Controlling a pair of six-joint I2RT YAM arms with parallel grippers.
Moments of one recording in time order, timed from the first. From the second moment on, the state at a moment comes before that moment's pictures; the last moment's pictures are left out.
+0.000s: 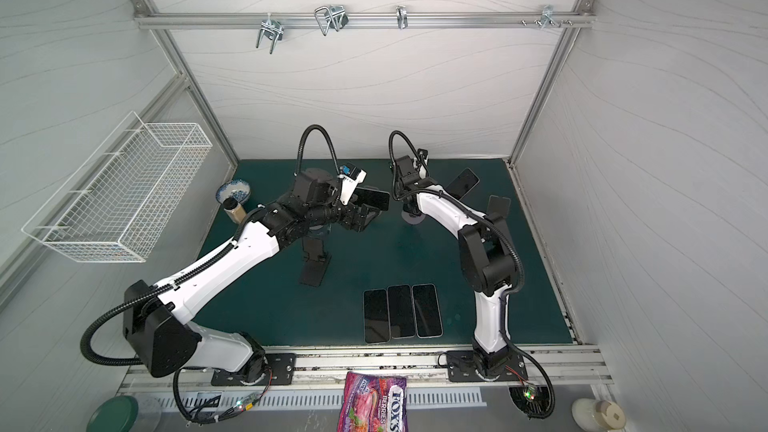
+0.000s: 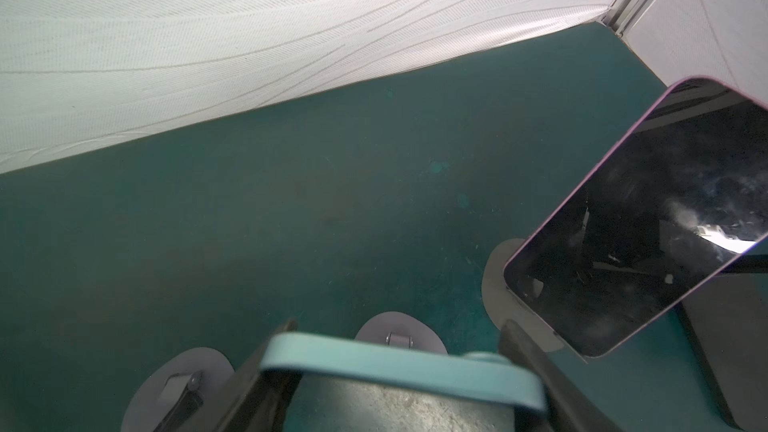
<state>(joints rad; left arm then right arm) -0.62 1.42 1.27 -0.42 0.22 -0.08 0.54 1.95 1.57 -0.41 0.58 0.55</state>
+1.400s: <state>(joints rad) -0.62 1.44 1.27 -0.42 0.22 -0.08 0.53 1.66 1.52 -0.49 0.47 0.39</state>
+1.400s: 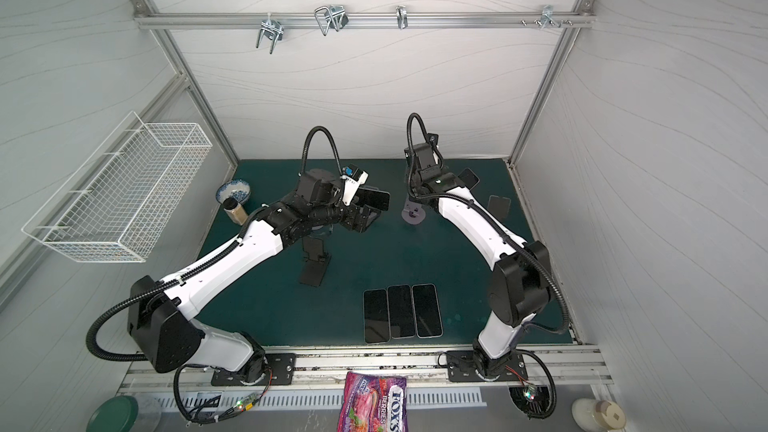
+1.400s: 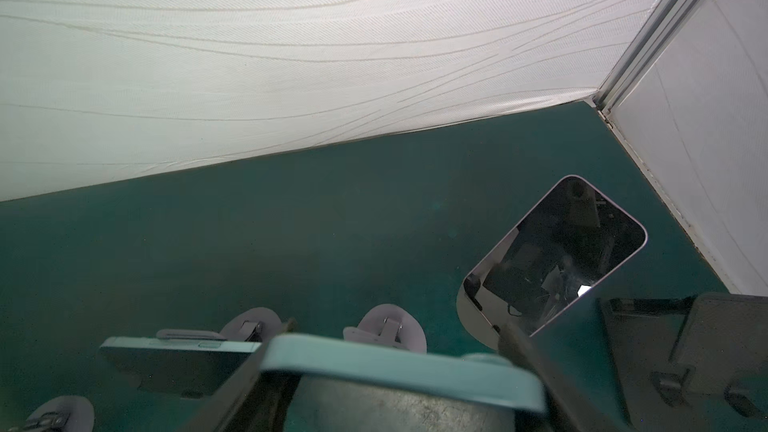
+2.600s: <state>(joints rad) -0.65 1.44 1.27 -0.42 0.22 -0.08 0.42 1.48 1.37 -0.85 0.09 0.38</state>
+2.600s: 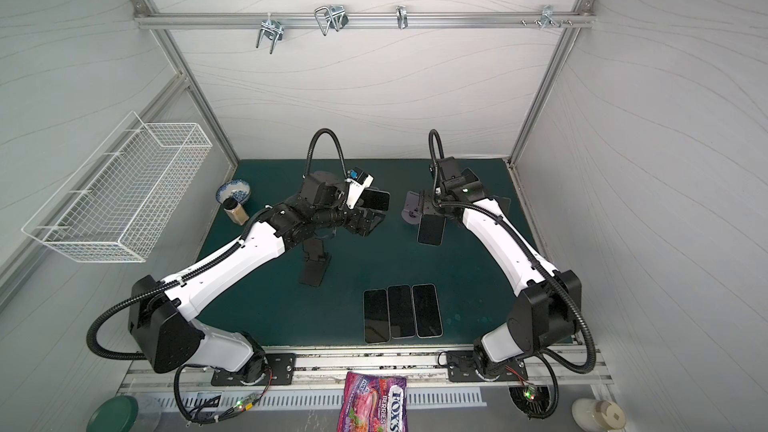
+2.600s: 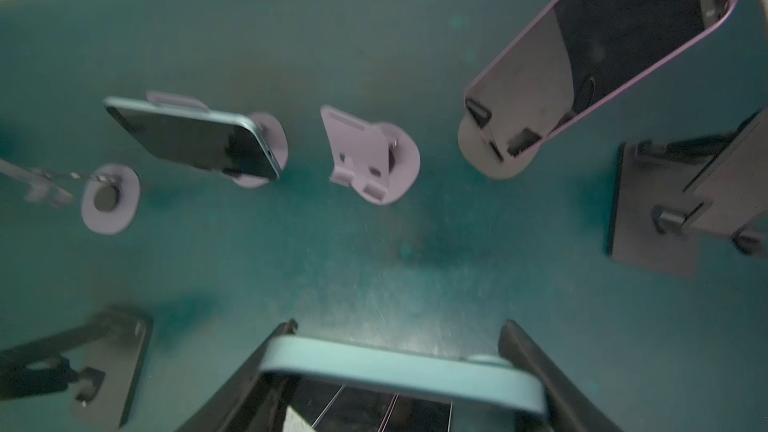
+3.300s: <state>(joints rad) -0.65 1.44 1.27 -0.42 0.22 -0.07 0.42 1.57 1.26 -0.85 0.01 0.37</state>
